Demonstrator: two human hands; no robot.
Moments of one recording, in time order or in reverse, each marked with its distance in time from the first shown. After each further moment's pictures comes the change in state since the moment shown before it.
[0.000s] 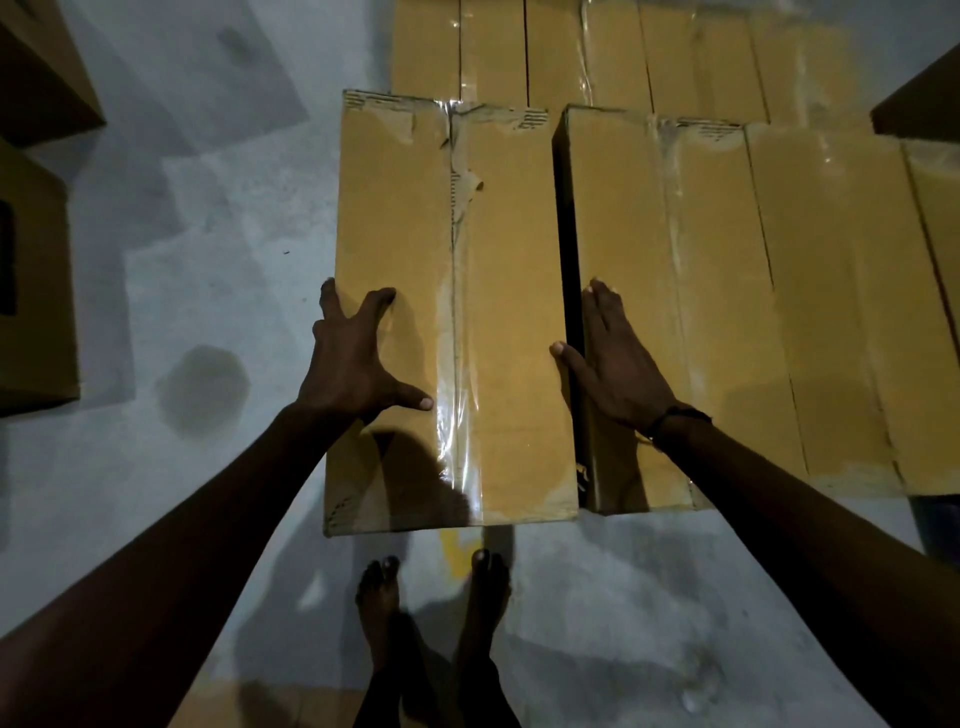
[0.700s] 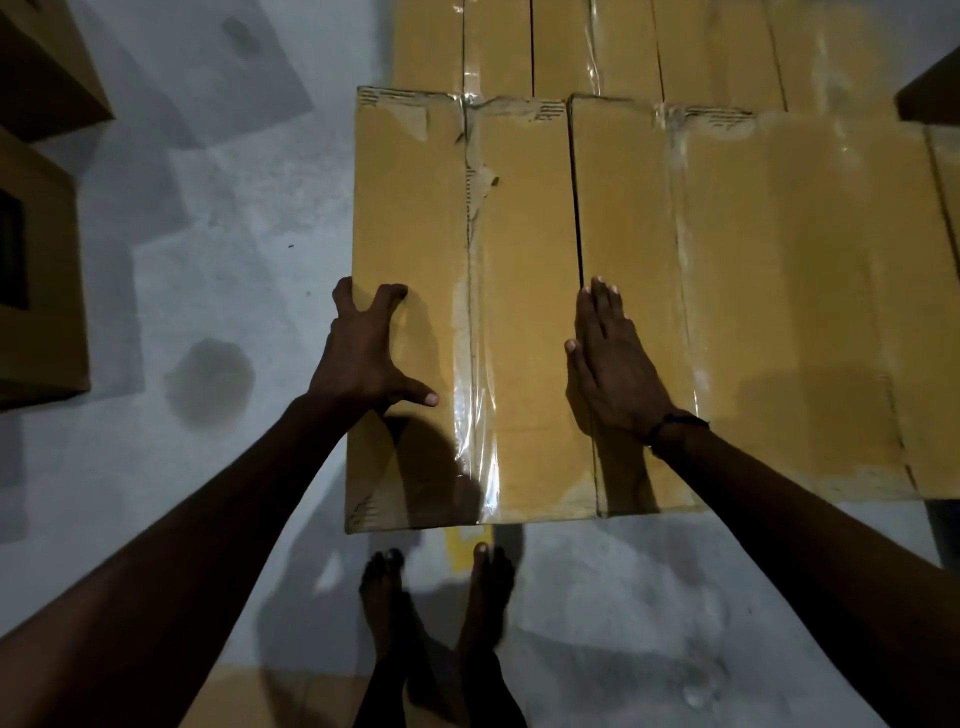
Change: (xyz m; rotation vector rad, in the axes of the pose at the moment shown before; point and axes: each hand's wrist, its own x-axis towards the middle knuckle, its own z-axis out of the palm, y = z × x) left_hand 0.007 0.013 0.004 0.009 -0.050 0.056; right_hand 0.005 0.026 0.023 -0.036 0.063 -0.096
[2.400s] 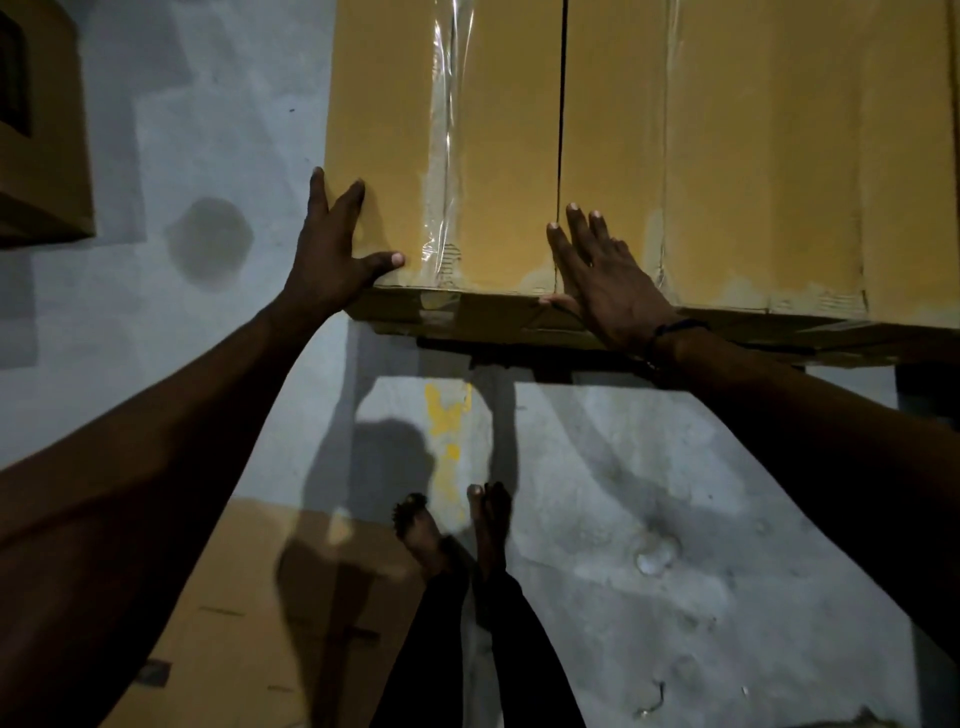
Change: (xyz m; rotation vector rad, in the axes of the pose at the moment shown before) left_hand -0.145 -0.023 0.080 -0.037 0.180 -0.029; right_hand -0.151 0.006 0.001 -0.327 -0.268 -0.186
